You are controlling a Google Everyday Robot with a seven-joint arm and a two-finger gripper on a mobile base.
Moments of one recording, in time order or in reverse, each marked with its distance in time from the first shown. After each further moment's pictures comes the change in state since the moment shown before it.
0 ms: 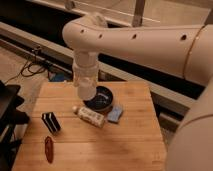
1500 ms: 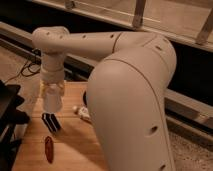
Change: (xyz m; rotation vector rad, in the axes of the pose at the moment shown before) arm 0.009 0.139 0.079 -0.189 0.295 -0.314
